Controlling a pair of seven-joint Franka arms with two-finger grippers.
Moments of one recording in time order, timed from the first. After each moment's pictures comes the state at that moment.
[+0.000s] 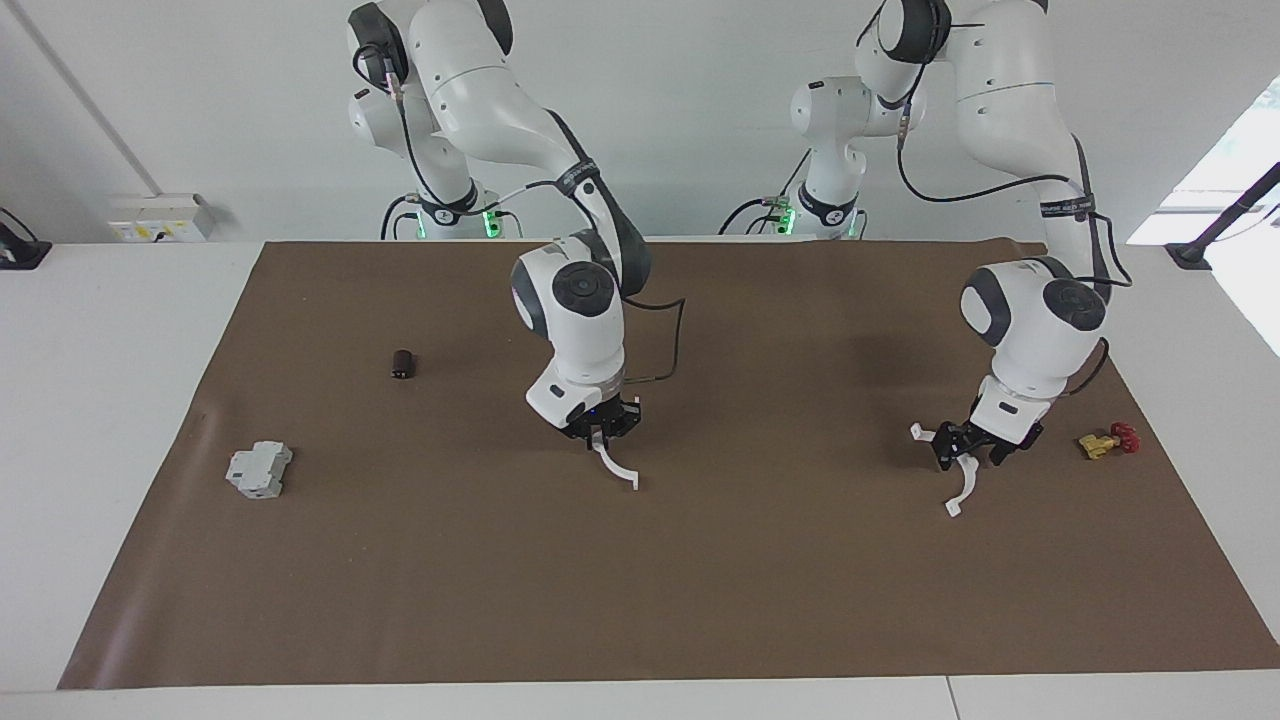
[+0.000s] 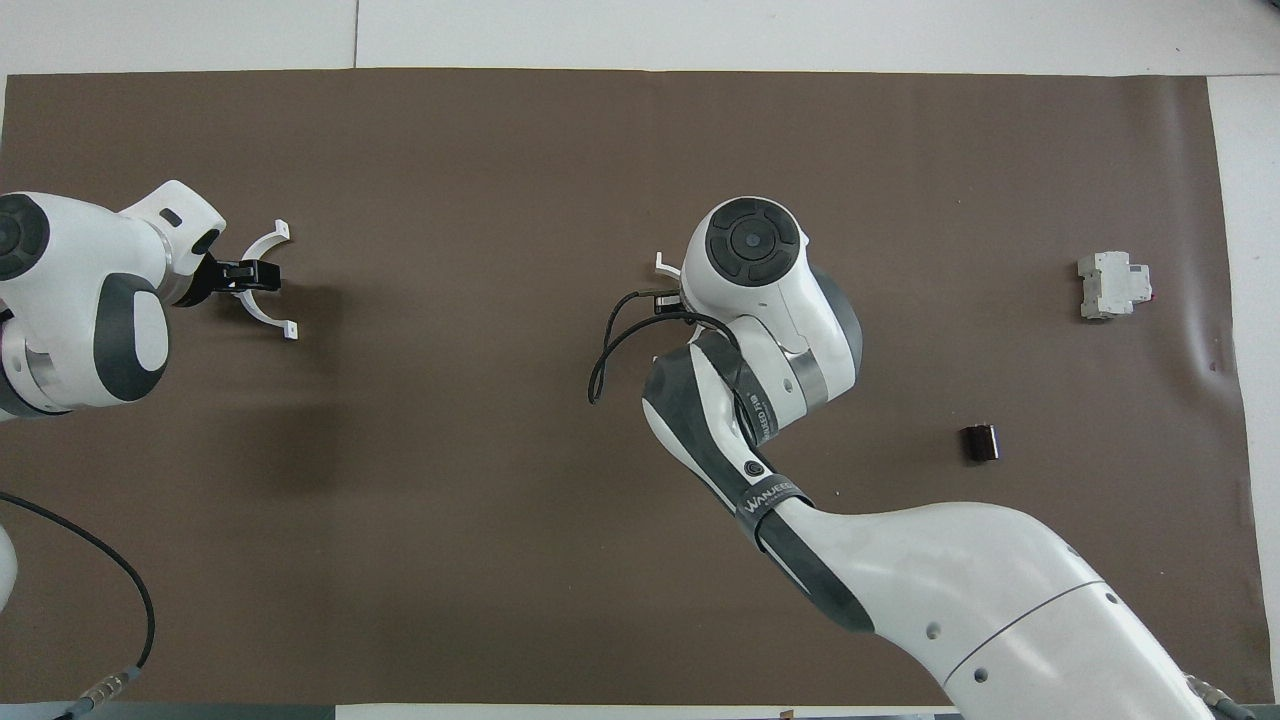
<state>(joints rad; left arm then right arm) -0.01 0.37 0.06 -1.96 0.00 2.47 0.05 0.52 0.52 -0.04 -1.69 0.00 2.26 0.48</state>
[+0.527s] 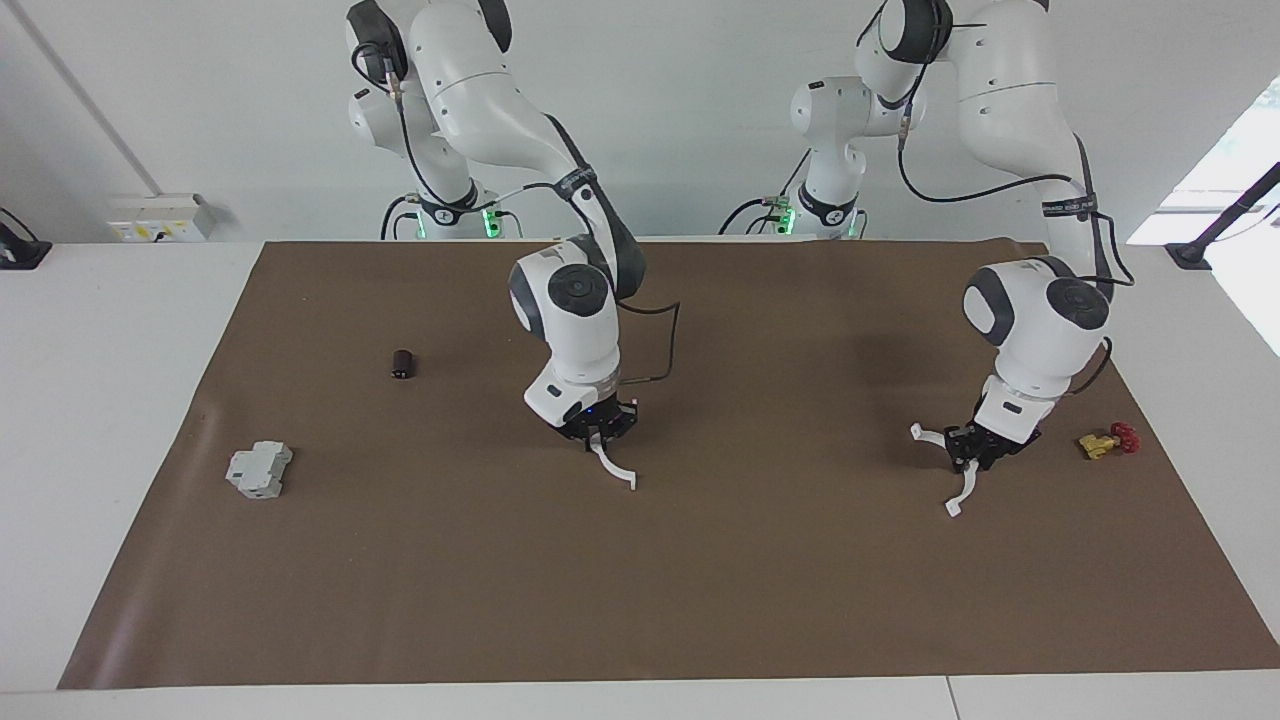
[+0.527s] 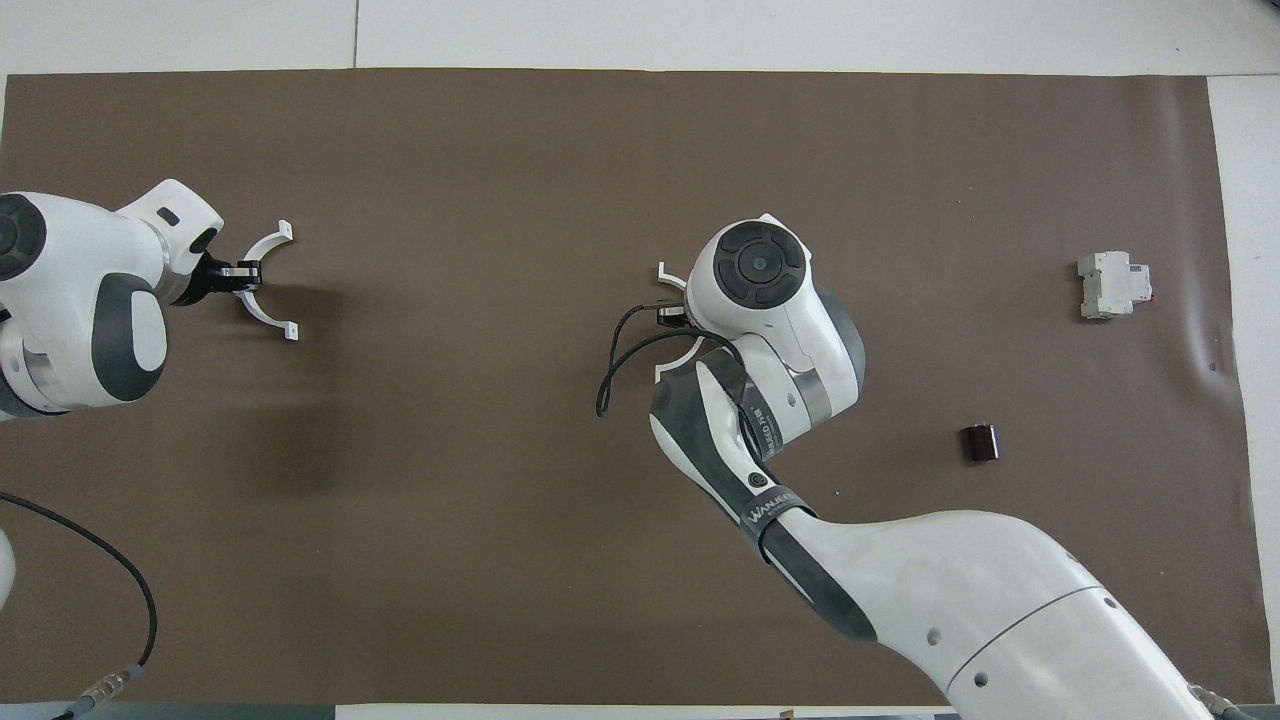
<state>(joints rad) -0.01 0.37 0.05 -1.96 0.00 2.48 0.05 0.52 0.50 -0.04 -1.74 0.00 2.30 0.48</state>
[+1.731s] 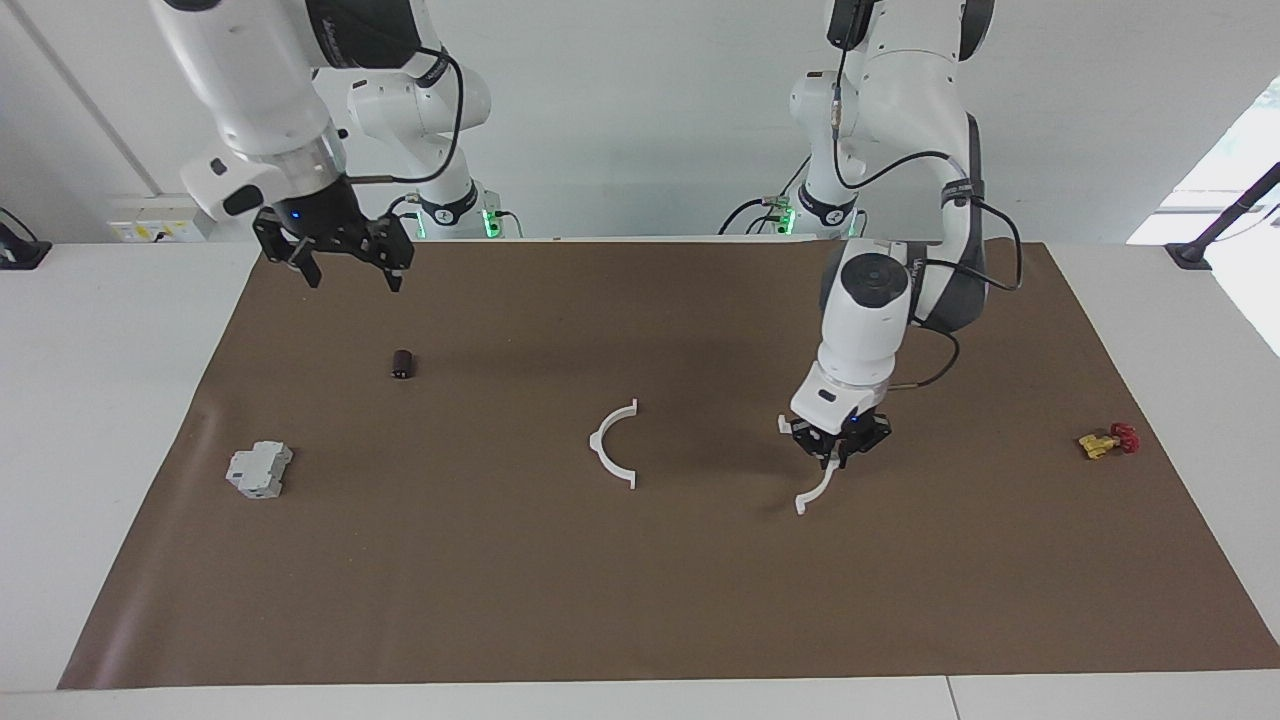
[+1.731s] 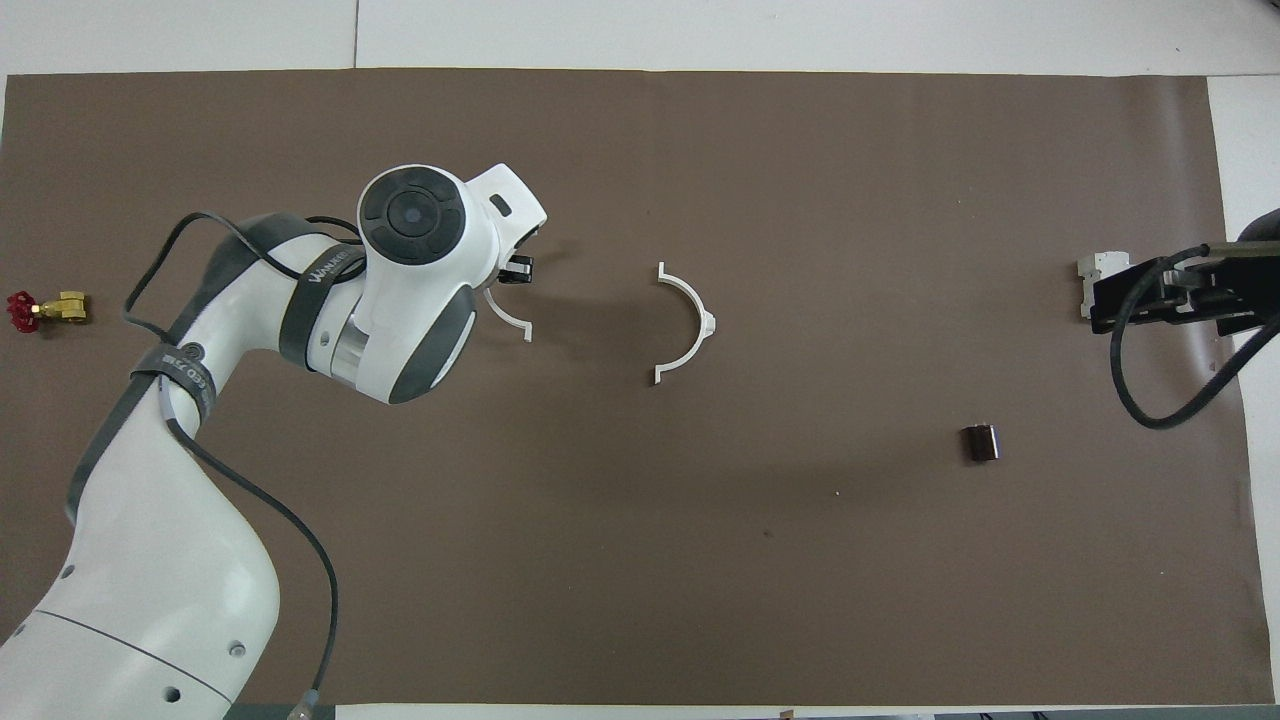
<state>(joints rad) -0.54 0.43 0.05 -1.72 0.16 2.23 -0.38 0.09 -0.01 -0.07 -1.57 -0.03 1.47 0.08</state>
